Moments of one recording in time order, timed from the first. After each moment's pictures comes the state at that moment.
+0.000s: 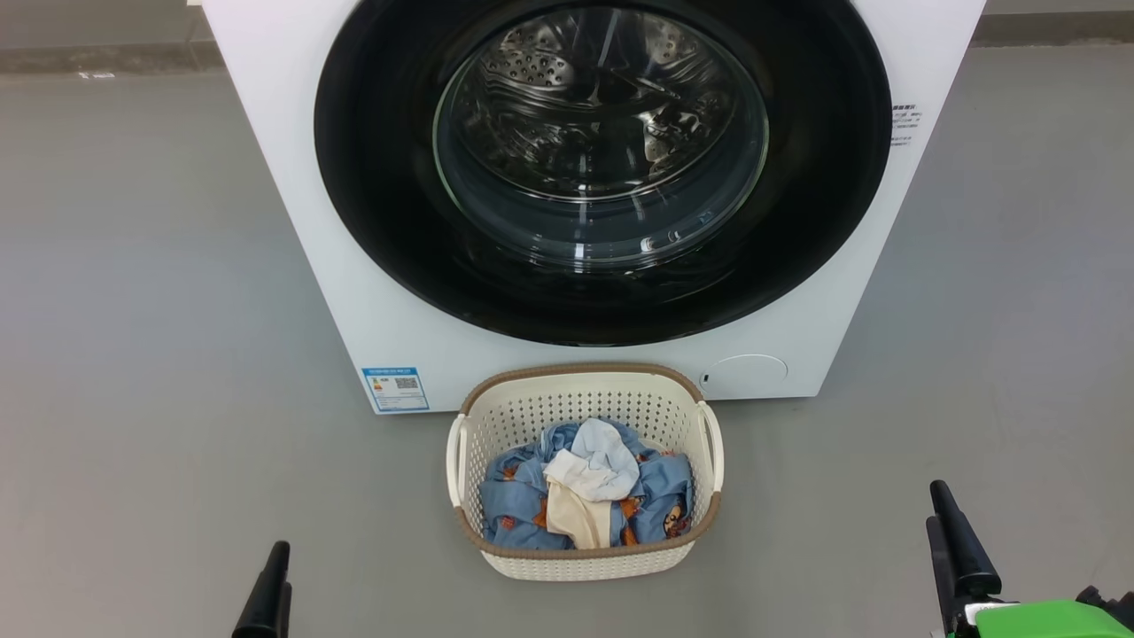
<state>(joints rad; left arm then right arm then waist) 0.00 0.01 0.03 0.31 -1.46 -0.13 0.03 0.00 -0.03 -0.13 0.27 1.41 0.13 0.03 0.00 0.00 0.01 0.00</state>
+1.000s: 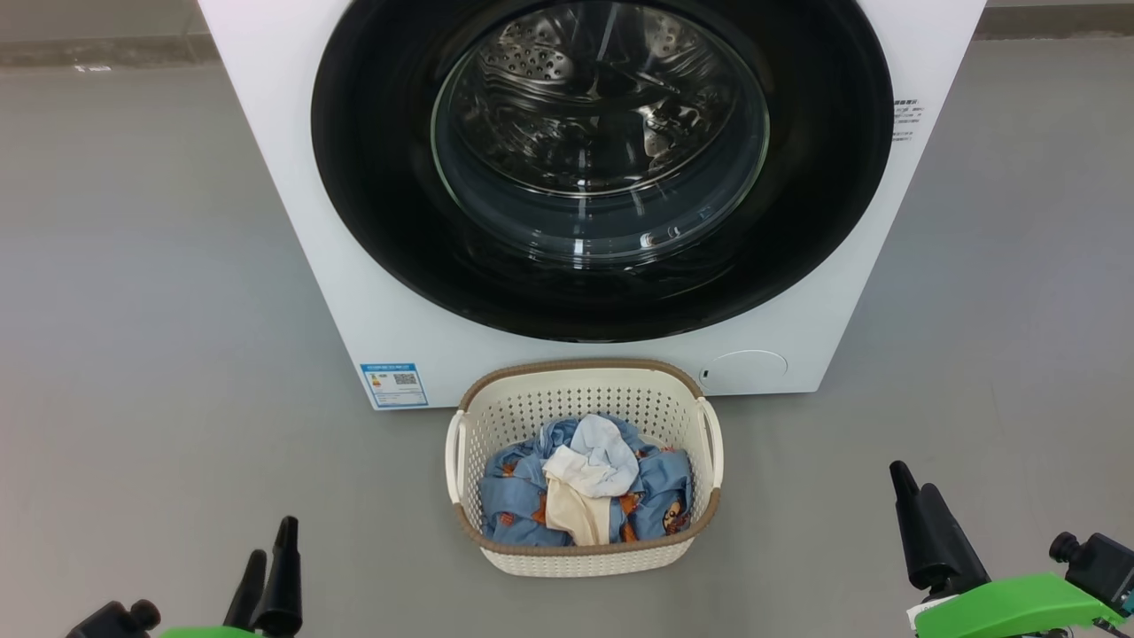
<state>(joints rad) 0.00 0.02 0.01 0.25 -0.97 -0.13 -0.05 0.00 -0.05 -0.07 0.20 0.91 0.13 -0.06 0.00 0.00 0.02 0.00</state>
